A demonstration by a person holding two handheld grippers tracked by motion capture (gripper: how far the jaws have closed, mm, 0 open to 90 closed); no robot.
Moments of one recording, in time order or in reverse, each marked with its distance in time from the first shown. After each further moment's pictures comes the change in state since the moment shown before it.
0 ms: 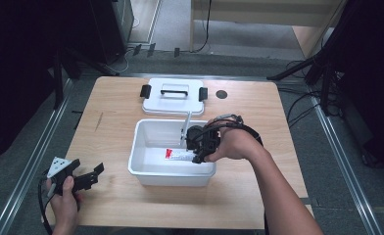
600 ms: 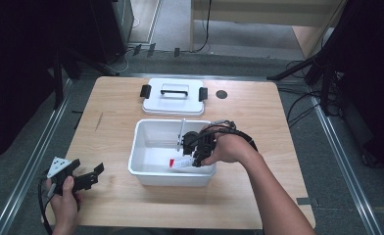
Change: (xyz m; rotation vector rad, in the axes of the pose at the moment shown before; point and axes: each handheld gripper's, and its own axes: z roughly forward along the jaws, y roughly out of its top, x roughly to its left) left arm 0.000 0.000 0.000 0.003 -0.002 0.000; right arm -0.003 0.003 0.029 0.098 -0.007 0.022
